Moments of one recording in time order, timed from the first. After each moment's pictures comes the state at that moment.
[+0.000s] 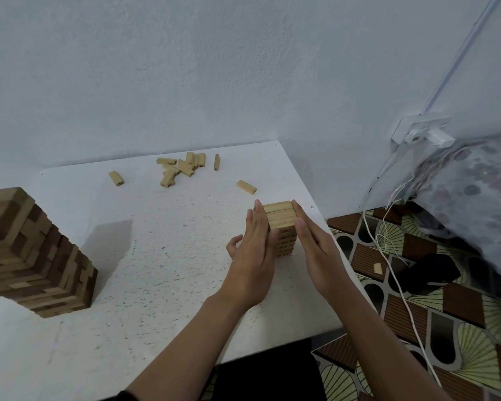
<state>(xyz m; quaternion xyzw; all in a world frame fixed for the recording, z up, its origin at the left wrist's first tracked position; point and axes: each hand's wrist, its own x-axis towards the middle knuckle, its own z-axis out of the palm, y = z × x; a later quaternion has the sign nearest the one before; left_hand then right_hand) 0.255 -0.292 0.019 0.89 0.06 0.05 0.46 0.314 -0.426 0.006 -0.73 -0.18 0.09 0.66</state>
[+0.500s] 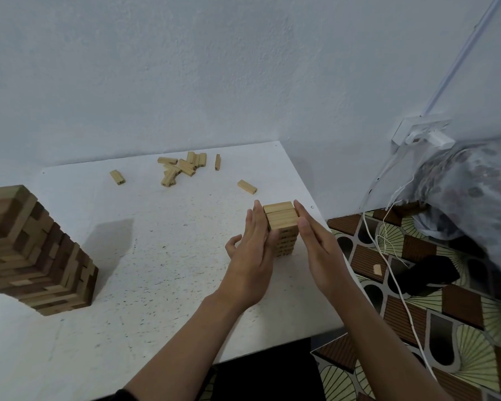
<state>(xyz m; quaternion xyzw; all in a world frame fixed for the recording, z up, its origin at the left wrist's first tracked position) 0.253 -0.290 0.020 0.88 0.06 0.05 0.46 0.314 -0.428 0.009 -0.73 -0.17 0.08 0.65</state>
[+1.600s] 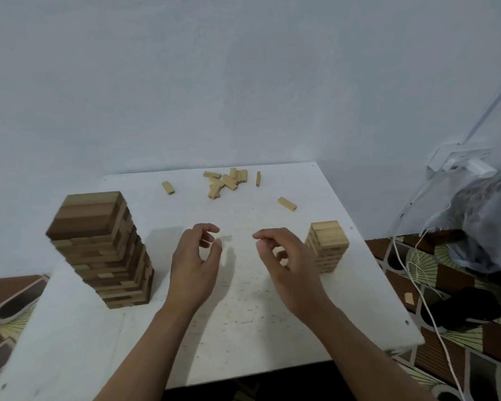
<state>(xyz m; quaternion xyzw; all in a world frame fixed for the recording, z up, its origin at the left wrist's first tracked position) 0.192 -0.152 0.025 0.83 0.21 0.26 0.45 0.252 -0.319 0.051 -0.78 -0.27 0.00 0.56</state>
